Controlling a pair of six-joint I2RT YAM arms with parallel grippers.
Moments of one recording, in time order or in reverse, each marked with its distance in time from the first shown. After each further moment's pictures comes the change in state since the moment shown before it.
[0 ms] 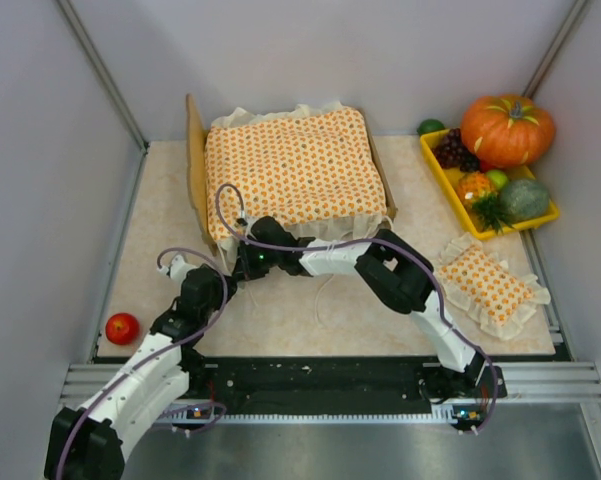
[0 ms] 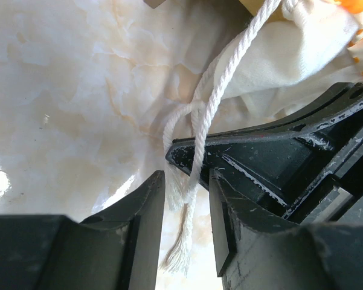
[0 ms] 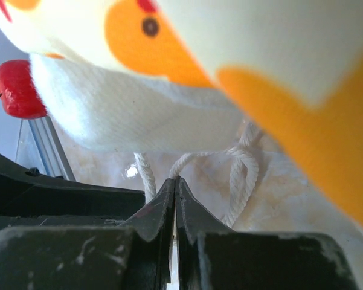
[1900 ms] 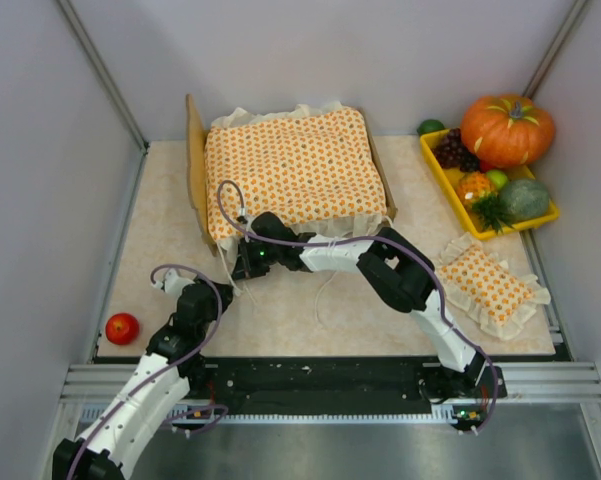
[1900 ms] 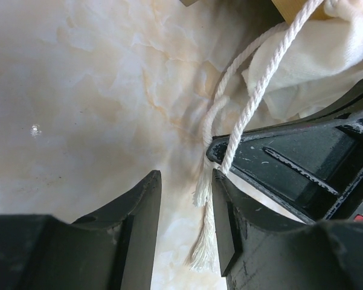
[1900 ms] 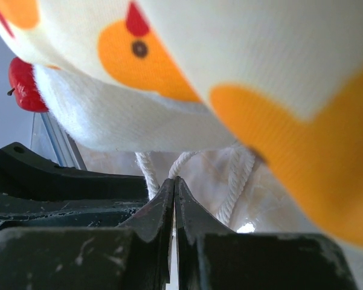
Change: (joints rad) left arm -0.002 -0.245 -0.118 -0.074 -0.053 -0.041; right arm -0.012 0.000 0.031 -0.058 -0.069 0.025
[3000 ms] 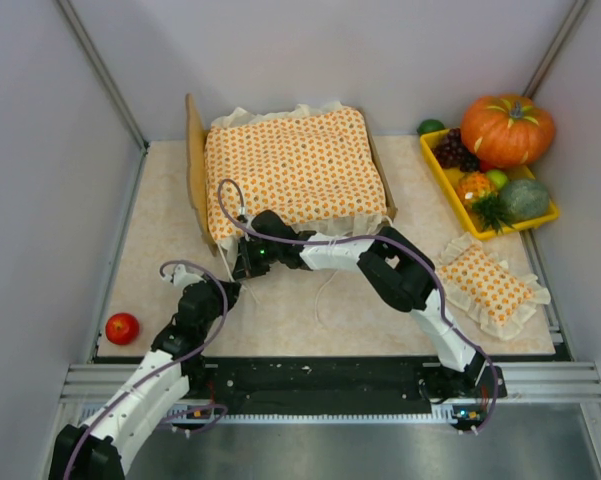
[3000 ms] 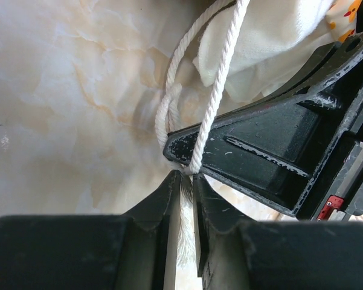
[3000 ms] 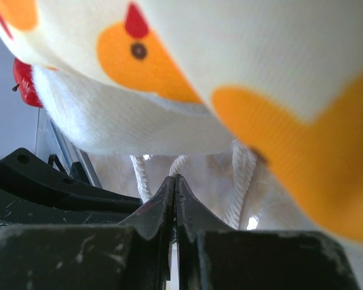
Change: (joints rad) left arm -0.002 0.077 -0.053 0.241 0.118 0.052; right arm -0.003 0.000 0.013 -0.024 -0.024 0.004
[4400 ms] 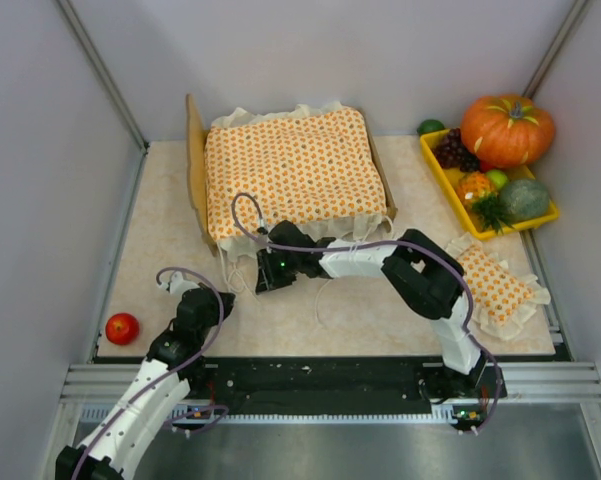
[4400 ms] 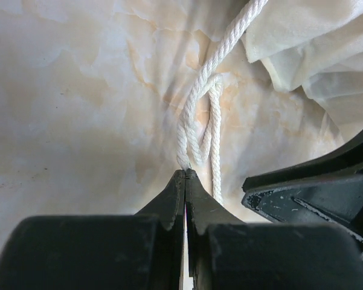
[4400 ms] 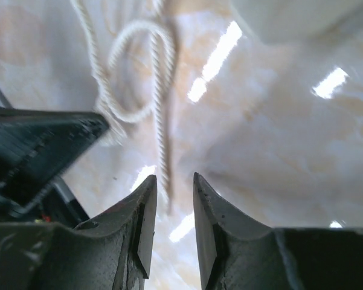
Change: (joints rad) left arm -0.001 -0.157 0.000 -0.239 -0.030 -0.004; right arm -0.002 -0.193 -0.236 -0.098 0.128 -0.099
